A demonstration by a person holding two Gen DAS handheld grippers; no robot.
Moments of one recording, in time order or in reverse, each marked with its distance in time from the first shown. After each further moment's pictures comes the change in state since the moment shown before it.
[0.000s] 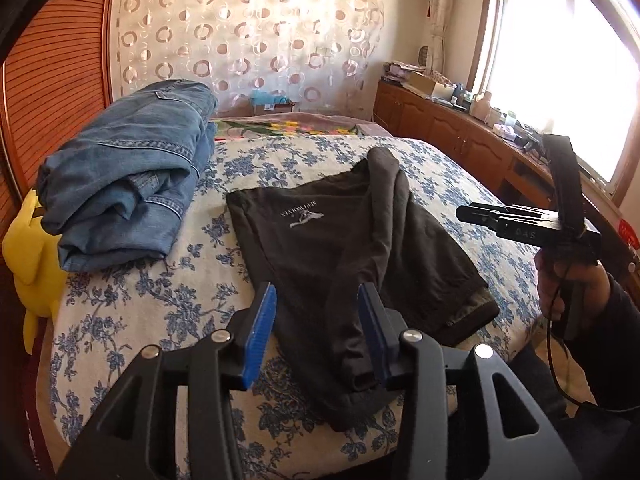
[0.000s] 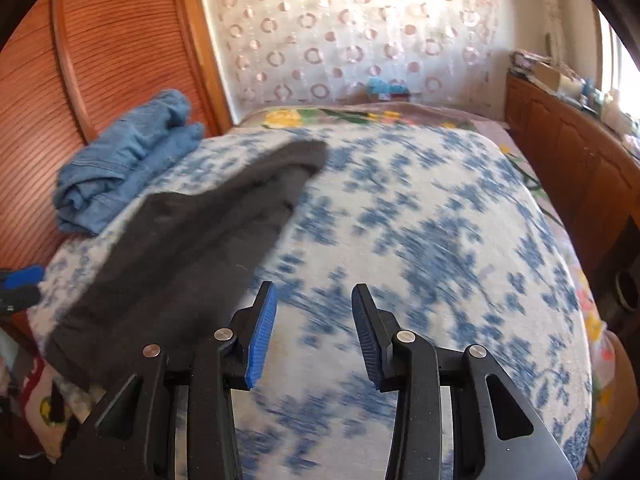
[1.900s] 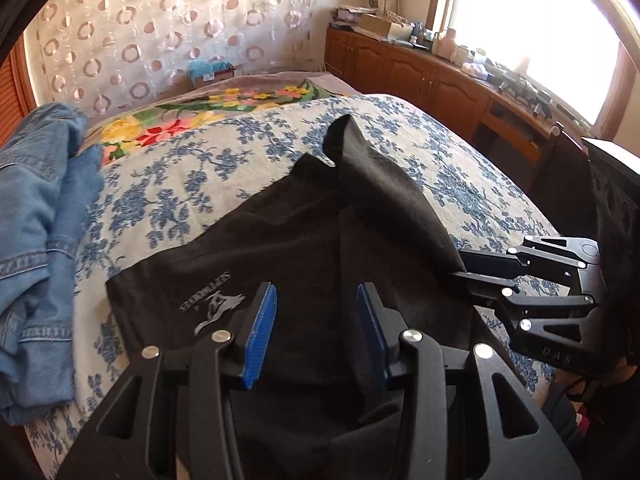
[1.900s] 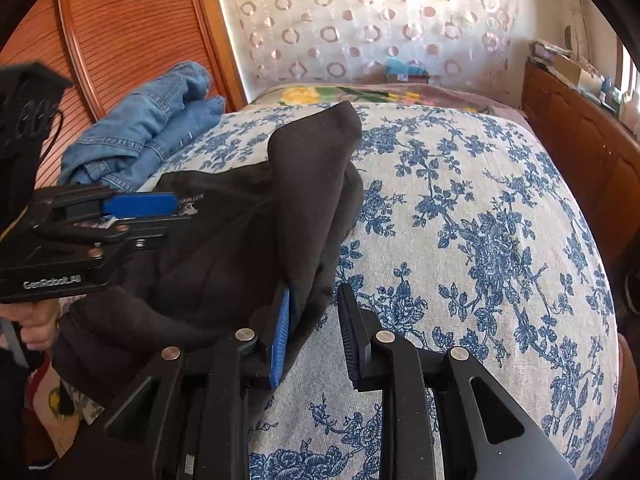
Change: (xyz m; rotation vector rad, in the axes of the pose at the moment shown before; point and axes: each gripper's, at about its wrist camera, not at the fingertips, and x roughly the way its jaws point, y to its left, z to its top) left arm 0.132 -0.050 0.078 0.175 0.214 -0.122; right arm 0.027 0.026 0.000 -0.013 0.089 0.016
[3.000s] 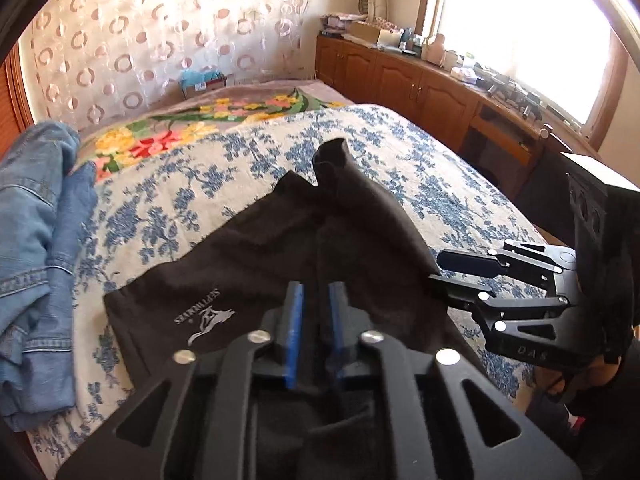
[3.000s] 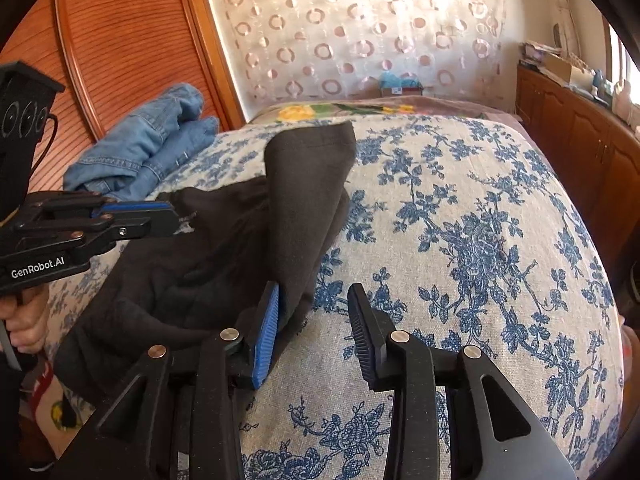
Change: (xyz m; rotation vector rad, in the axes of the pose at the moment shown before) left arm -0.010 -0.011 0.009 0.019 -0.022 -0.013; right arm -0.006 -0.017 -0.007 0.043 -0.059 0.011
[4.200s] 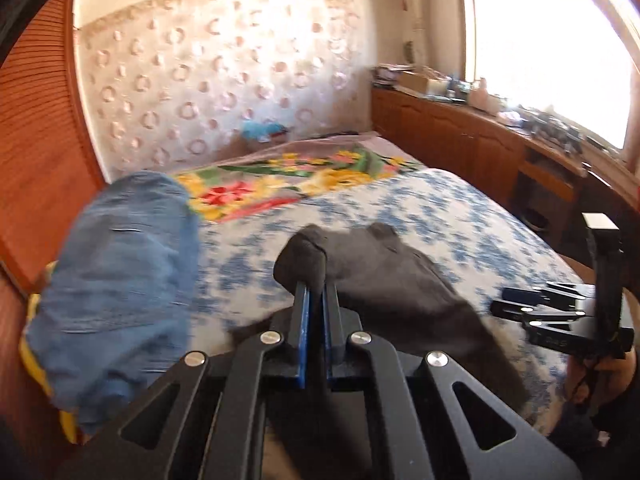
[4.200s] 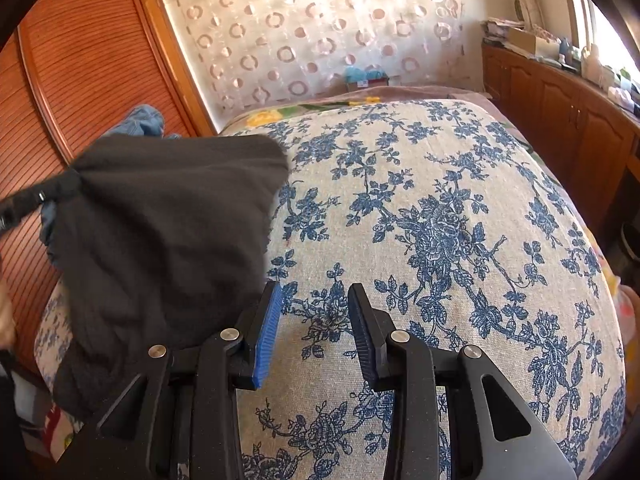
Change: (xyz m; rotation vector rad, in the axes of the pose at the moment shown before) left arm -0.085 0.048 0.000 -0.019 -0.213 0.242; right arm -0.005 -0.022 -0.002 0.126 -0.016 -0.055
